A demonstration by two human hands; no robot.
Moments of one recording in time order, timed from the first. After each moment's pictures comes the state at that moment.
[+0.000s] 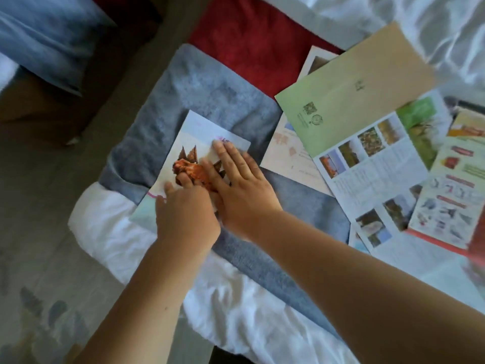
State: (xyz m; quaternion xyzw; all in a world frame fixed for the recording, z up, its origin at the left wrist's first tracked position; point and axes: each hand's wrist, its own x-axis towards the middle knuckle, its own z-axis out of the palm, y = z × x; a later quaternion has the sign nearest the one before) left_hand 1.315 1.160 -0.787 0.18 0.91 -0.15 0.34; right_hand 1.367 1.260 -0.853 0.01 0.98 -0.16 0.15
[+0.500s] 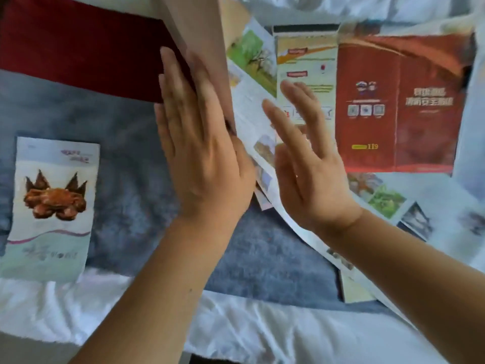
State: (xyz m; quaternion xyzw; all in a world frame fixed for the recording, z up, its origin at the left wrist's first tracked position) left_hand 1.464 1.349 -0.762 0.38 0.89 0.26 0.04; right_hand 1.585 1.427 -0.799 0.25 0.89 -0.29 -0.24
